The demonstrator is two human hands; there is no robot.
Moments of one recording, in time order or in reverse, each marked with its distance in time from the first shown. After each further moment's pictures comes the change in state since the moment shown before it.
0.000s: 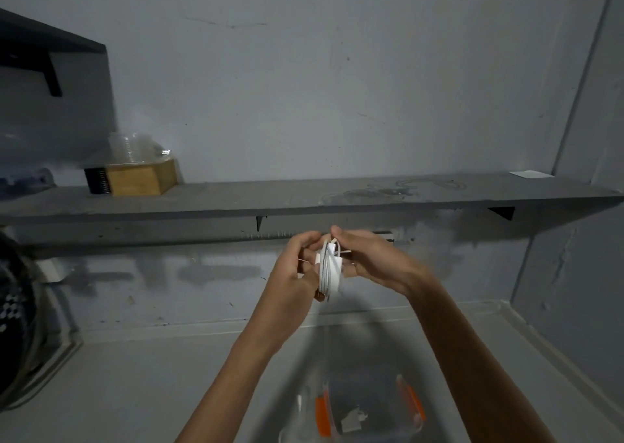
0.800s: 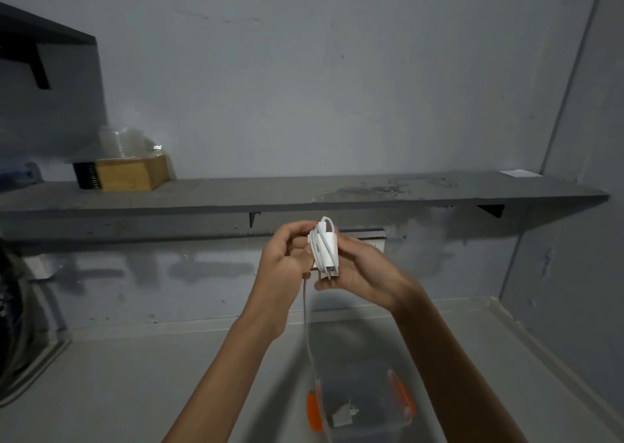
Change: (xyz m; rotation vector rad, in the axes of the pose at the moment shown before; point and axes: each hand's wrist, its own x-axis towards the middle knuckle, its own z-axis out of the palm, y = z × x) left_hand 0.001 0.017 0.005 -0.234 0.070 -0.018; right_hand -0.008 0.011 0.019 0.407 0.033 -0.016
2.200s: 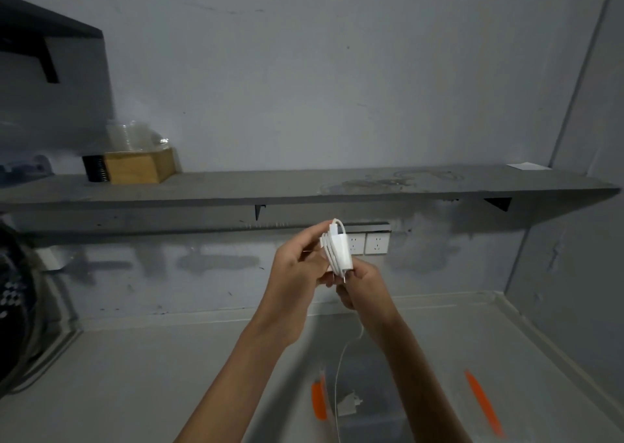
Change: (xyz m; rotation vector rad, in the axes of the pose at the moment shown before) left_hand -0.021 -0.003 0.006 -0.082 -0.069 -0.049; right_hand -0.022 0.053 0.017 -0.347 0.419 -0.215
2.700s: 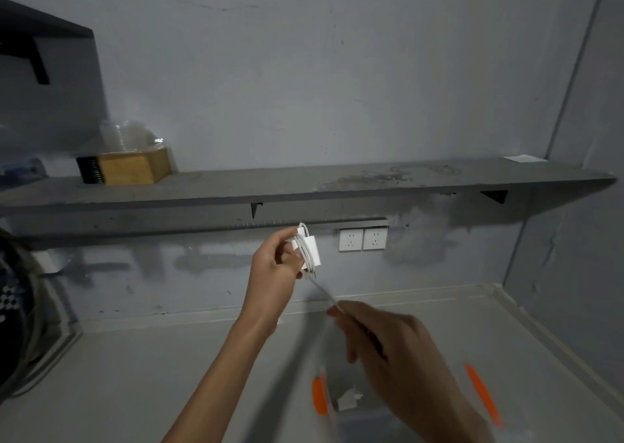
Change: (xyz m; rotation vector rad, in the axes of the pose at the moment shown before) left_hand 0.018 -0.027 -0.025 0.257 0.237 0.020; right_hand -0.098 -0.038 -0.015 -0.769 -0.034 -0.362
